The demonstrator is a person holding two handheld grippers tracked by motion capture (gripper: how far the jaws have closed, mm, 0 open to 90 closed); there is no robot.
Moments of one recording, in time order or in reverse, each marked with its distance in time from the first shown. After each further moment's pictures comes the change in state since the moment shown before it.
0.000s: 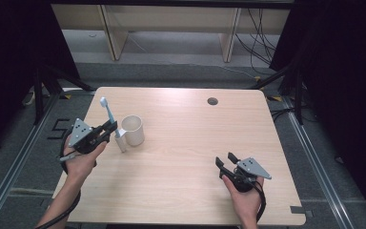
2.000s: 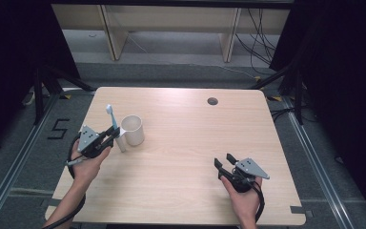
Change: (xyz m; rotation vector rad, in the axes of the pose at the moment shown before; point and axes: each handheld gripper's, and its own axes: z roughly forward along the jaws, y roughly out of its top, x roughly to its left) left arm 0.001 -0.036 0.011 0.037 0.034 0.013; right arm 0.003 -0.004 0.004 0.009 0.016 0.020
